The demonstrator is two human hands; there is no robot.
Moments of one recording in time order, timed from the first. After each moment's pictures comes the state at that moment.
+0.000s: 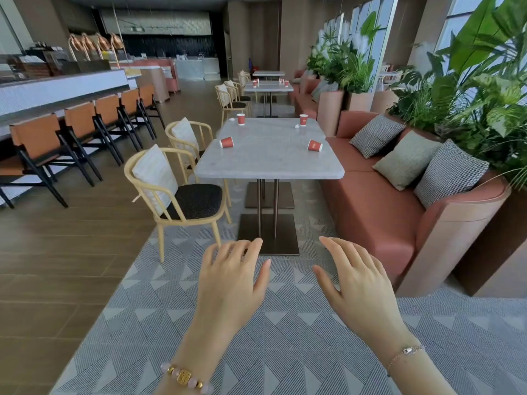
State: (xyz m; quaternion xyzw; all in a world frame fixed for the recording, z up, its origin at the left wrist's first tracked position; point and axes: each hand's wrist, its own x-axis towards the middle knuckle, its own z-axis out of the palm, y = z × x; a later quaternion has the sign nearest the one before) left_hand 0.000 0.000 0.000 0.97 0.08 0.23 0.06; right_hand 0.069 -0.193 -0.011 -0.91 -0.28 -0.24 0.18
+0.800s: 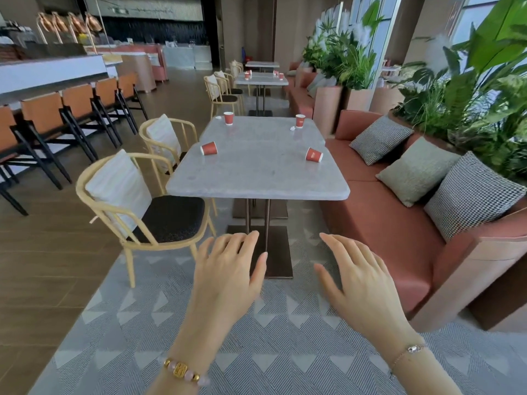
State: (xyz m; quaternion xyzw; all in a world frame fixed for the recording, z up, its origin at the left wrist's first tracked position) left_hand 0.264 0.078 -0.005 0.96 0.07 0.25 0.07; right_hand 0.325 -0.123 -0.010 -0.92 -0.28 -0.23 0.17
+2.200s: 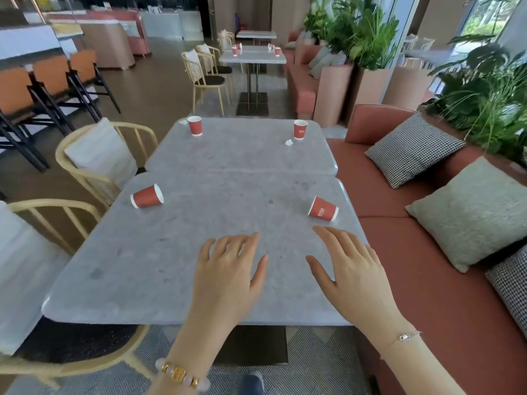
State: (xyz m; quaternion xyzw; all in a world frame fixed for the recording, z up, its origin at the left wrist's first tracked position) left_hand 0.855 0.205 -0.027 0.97 0.06 0.22 0.08; right_hand 0.924 0.019 -0.032 -0.91 -0.29 -0.24 0.17
